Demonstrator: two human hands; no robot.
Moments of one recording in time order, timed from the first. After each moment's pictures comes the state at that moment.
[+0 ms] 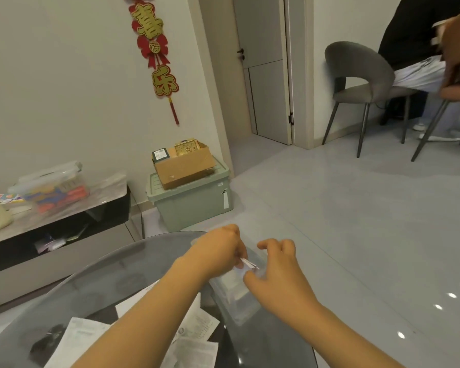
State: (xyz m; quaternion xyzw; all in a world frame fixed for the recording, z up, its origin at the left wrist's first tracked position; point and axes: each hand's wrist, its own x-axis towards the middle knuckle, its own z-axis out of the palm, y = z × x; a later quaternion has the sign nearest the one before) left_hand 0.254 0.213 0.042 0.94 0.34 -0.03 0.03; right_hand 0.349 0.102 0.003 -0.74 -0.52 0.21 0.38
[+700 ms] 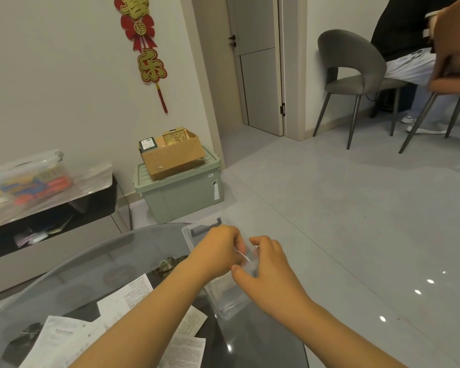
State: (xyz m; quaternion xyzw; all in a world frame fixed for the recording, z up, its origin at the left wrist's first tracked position) left_hand 0.271 0.214 0.010 0.89 0.41 0.06 0.19; right_hand 0.353 0.101 -0.005 -0.71 -0.52 0.25 0.41
